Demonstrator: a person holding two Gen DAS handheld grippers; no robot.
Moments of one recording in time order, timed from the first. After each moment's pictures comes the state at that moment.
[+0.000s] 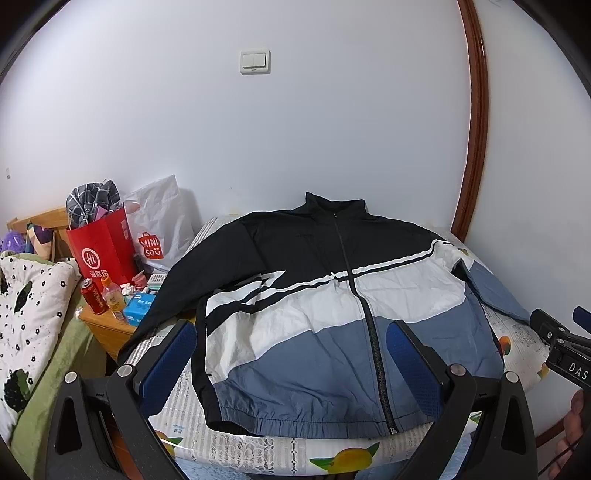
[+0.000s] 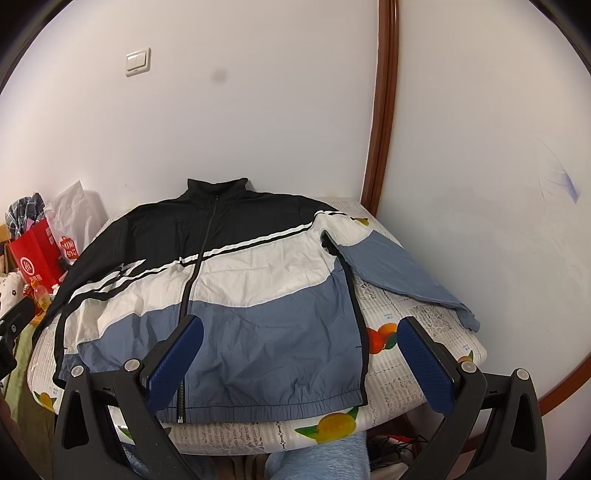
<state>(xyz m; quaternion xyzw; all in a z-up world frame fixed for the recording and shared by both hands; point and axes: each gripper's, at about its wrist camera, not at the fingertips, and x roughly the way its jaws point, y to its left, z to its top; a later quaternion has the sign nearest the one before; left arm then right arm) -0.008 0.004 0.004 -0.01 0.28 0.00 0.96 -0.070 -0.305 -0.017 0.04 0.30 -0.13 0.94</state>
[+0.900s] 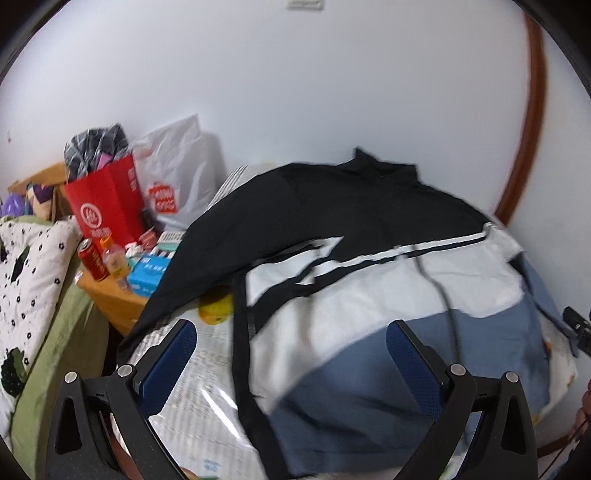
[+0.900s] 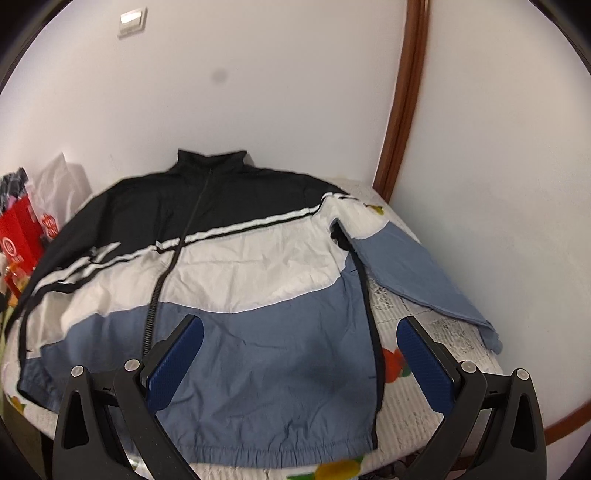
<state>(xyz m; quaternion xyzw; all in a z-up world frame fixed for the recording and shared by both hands) 0.089 0.092 -0.060 -0.04 0.37 0.04 0.93 0.034 -0.320 -0.069 0.01 0.35 -0.13 0.93</state>
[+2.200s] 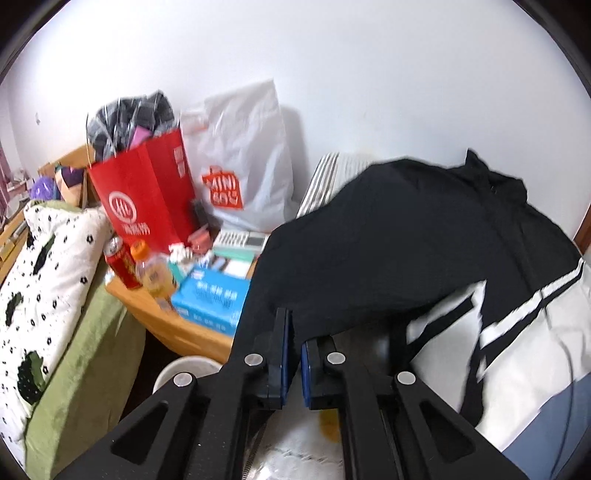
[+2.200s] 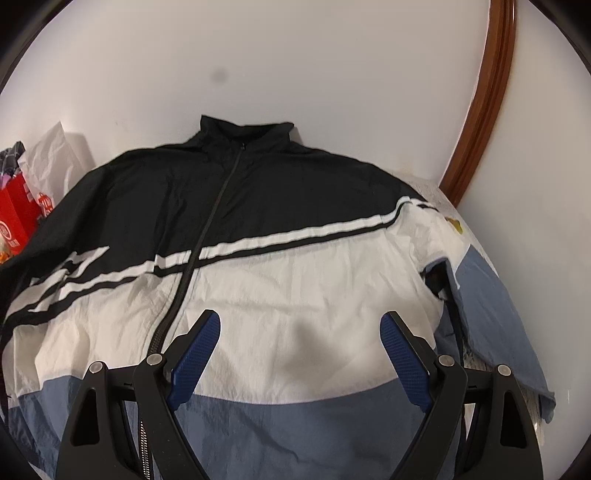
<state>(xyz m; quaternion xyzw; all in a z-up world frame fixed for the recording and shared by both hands) 0.213 0.198 -0.098 -0.04 0.38 0.13 0.91 0.178 -0.293 -0.102 -0.01 0.39 -0.06 0.92</state>
